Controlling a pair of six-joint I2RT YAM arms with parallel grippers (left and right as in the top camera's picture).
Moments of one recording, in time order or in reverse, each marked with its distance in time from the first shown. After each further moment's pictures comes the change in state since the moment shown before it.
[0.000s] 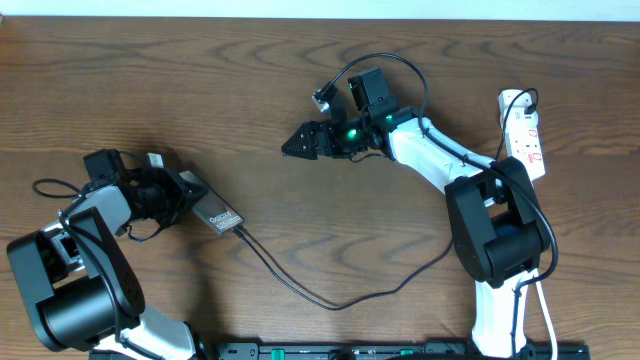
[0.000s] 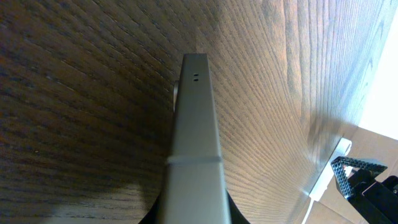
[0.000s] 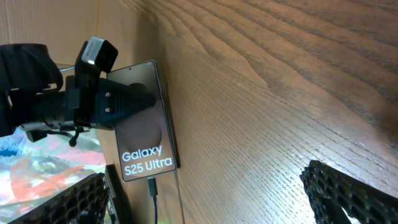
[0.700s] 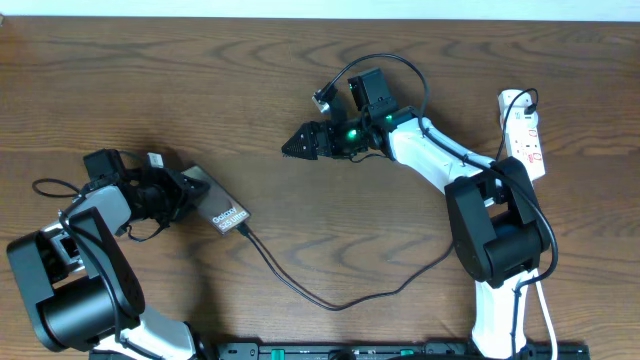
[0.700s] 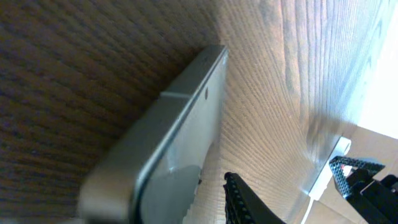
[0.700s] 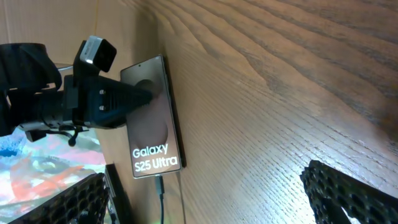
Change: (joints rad) left arm 0.000 0.000 0.000 -0.002 0.006 0.003; right arm 0.000 0.000 0.000 -0.007 0.001 0.000
